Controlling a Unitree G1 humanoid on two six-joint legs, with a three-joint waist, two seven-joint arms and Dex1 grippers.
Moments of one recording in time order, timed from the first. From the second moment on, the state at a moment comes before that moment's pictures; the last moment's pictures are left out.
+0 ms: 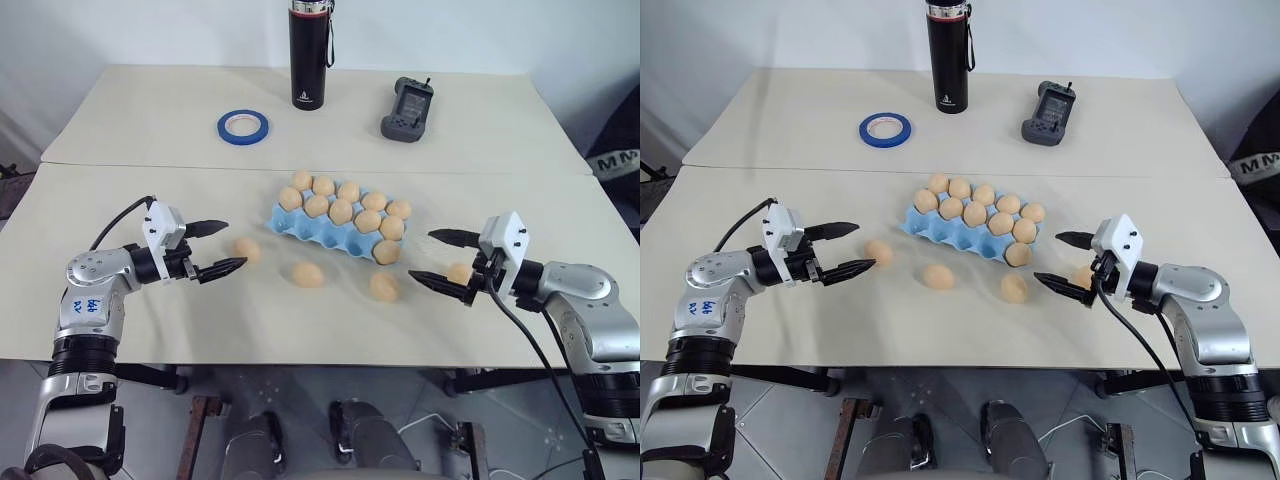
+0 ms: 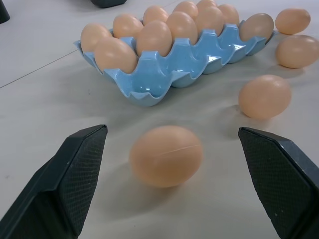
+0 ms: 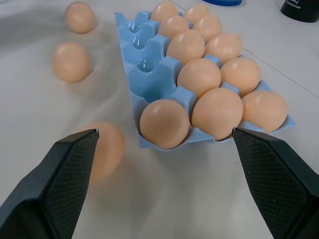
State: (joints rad) left arm -0.51 0.65 0.14 0.44 -0.33 0.04 -1.13; right arm -0.31 -0.70 -0.11 -0.03 0.38 0.26 1.05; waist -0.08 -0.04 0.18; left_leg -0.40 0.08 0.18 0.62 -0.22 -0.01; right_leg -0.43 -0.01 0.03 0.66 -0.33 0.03
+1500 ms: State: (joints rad) left arm -0.64 0.61 0.10 0.56 -0.36 -0.05 -1.44; right arm -0.06 -0.46 -0.24 -0.16 0.31 0.45 0.43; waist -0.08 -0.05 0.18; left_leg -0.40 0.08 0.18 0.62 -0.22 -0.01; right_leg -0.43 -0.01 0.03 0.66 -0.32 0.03
